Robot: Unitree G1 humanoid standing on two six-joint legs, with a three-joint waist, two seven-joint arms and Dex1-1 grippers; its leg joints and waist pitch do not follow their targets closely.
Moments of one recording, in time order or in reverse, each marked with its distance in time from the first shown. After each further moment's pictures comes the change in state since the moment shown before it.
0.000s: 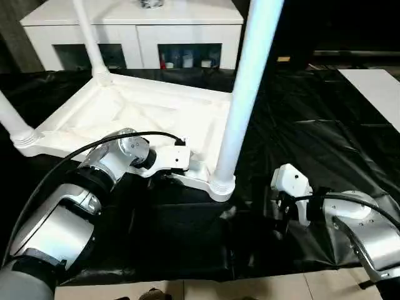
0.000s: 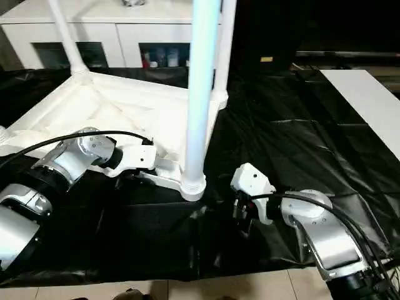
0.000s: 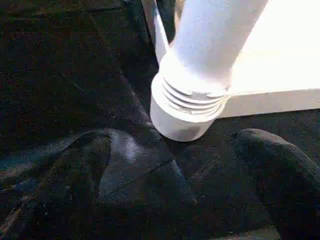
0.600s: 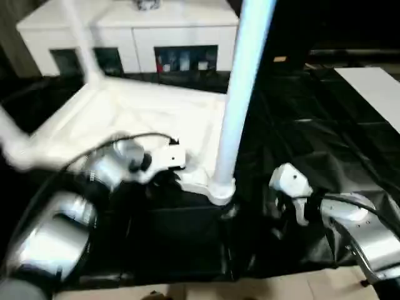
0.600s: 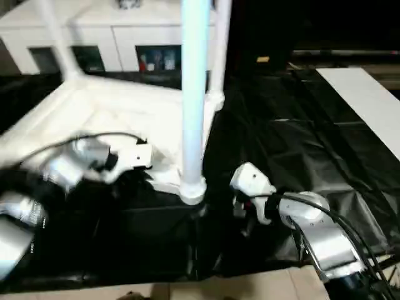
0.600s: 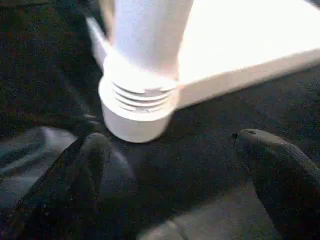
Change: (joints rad) left arm 0.188 -0.006 0.144 -0.274 -0.090 0.387 0.040; right arm -0.025 0.034 -0.038 0.062 -0.036 0.004 -0.147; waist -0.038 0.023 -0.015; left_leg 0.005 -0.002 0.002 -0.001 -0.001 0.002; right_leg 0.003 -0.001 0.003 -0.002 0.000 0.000
